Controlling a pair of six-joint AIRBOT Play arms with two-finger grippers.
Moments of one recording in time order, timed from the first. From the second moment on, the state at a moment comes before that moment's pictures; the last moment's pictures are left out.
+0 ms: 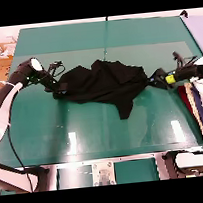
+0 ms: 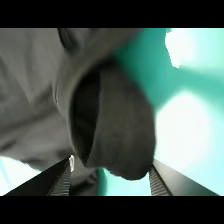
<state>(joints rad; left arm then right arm) -0.13 -1.70 1.40 1.20 -1.24 -1.33 -0.30 -1.47 1.06 -0.87 1.17 1.37</state>
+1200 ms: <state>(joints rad) 0.26 -1.73 1.27 0.86 -1.17 -1.17 -0.03 -1.42 0.80 -0.72 0.99 1.35</state>
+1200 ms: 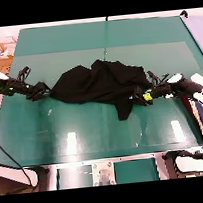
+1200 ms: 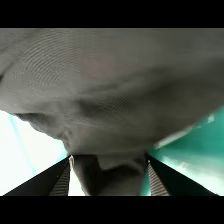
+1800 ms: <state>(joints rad) 0.27 -1.77 1.32 0.59 -1.32 -1.00 -0.07 -1.35 0.84 -0.71 1.04 1.35</state>
